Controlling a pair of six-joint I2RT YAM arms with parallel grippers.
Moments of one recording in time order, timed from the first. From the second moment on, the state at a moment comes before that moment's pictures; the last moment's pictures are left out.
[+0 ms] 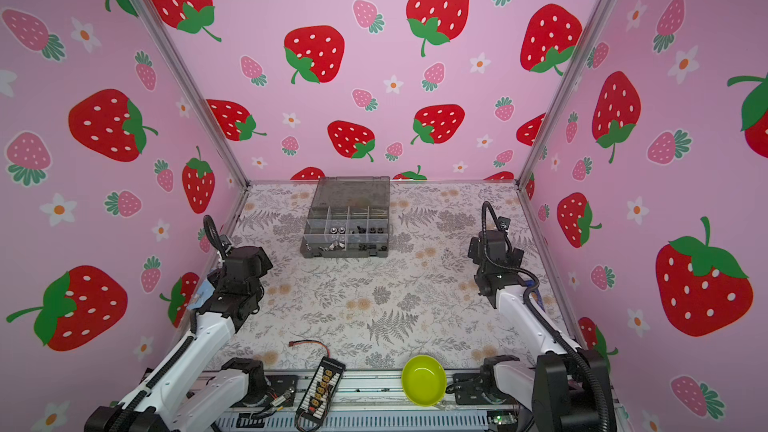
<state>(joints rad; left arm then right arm) -0.09 0.92 0.52 -0.16 -0.68 -0.34 0.21 1.12 0.59 -0.02 0.52 0.17</state>
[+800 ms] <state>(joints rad) -0.05 1.17 0.24 0.60 -0.24 0.00 0.20 0.96 0.11 0.74 0.51 -0.07</state>
